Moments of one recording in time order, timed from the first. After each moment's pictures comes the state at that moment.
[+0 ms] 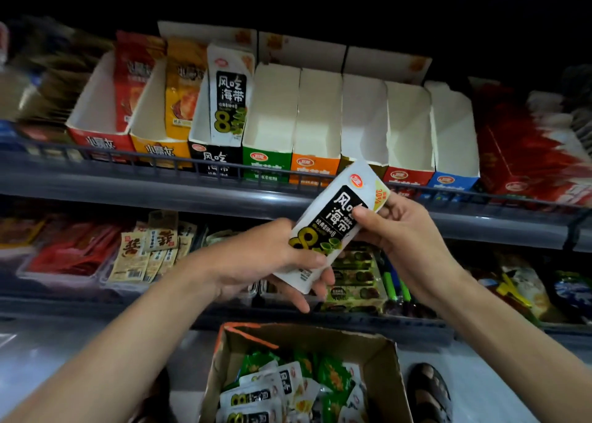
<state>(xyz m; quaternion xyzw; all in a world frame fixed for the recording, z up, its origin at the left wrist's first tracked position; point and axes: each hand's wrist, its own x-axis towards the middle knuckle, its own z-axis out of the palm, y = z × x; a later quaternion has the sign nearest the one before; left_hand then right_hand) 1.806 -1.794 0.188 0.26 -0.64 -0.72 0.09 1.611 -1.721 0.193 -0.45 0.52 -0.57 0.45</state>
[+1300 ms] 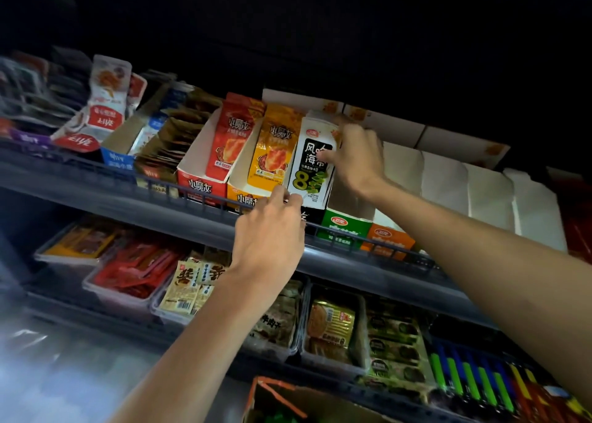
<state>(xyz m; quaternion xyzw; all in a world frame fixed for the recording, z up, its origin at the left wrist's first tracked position) 1.858 -1.865 0.205 0.58 -0.77 0.04 0.27 1.703 -1.963 0.258 -0.66 0.67 -0.33 -0.08</state>
